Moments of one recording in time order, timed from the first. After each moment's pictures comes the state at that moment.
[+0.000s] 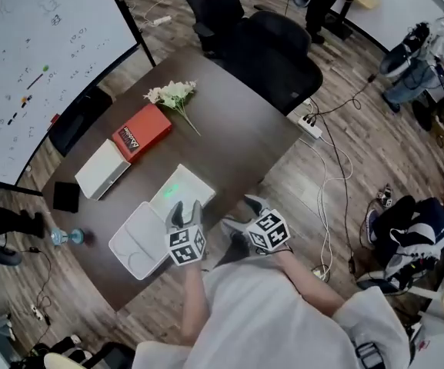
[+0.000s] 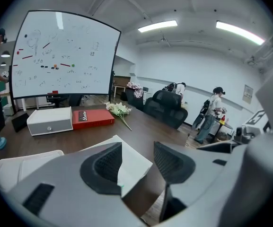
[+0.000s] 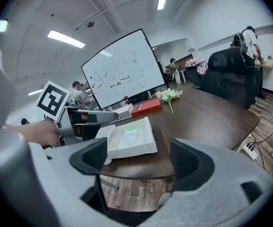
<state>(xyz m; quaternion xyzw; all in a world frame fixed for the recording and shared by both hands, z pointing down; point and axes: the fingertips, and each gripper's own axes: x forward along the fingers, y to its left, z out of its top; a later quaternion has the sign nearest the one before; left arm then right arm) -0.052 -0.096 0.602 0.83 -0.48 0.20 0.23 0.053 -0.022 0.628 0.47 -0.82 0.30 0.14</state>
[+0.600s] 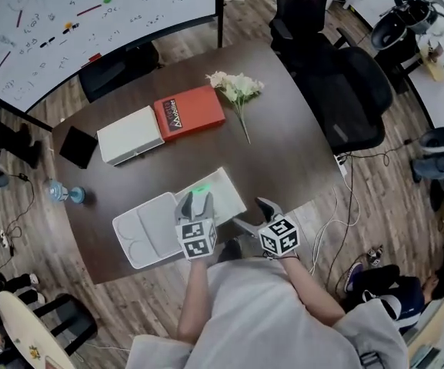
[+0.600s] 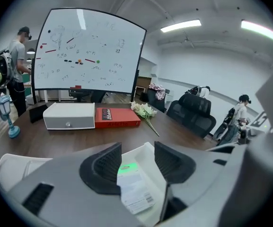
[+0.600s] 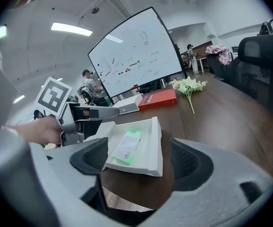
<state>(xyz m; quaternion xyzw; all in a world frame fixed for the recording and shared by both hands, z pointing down) -0.120 -0.181 0.635 0.75 -0.57 0.18 0.27 0.002 -0.121 0.659 0.37 -0.85 0.31 0.20</state>
